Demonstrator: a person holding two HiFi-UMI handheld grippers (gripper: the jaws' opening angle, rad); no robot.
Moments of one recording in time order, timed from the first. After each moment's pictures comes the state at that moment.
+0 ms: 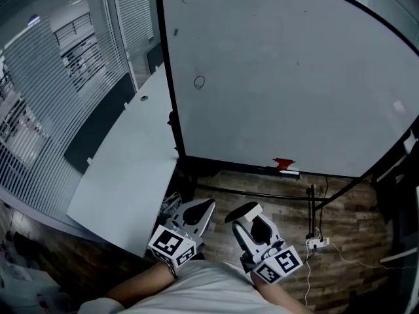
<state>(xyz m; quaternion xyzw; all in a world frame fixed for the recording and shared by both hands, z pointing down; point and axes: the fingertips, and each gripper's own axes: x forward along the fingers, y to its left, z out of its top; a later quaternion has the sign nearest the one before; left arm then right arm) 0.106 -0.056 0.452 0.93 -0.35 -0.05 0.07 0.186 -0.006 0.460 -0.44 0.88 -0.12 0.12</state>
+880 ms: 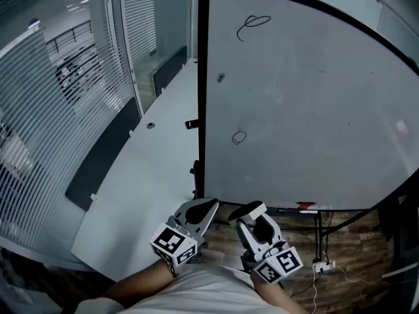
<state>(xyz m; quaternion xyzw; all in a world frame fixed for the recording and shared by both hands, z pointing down) 0.003 -0.257 0.407 0.94 -0.32 -0.06 0.04 0.086 -0.212 0.423 -0.47 0.87 -0.08 0.13</state>
